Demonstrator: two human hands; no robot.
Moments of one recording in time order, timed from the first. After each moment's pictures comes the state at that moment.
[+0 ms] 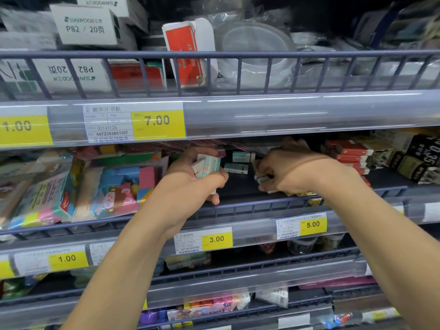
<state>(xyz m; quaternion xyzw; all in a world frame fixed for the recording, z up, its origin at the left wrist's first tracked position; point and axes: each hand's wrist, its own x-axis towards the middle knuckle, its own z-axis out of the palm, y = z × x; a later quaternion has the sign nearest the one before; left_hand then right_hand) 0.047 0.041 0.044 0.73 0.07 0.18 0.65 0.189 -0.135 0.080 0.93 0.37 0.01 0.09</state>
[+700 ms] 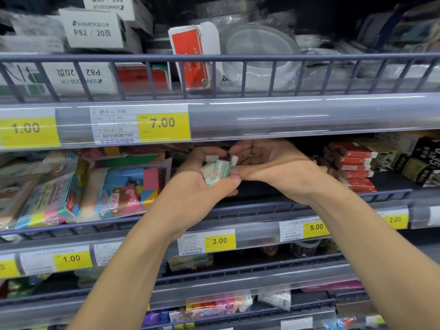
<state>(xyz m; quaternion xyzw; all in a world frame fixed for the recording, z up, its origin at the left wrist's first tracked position) 0.046 0.038 0.039 0.74 0.01 0.18 0.65 0.155 -0.120 0.072 0.71 0.37 -0.14 -0.58</state>
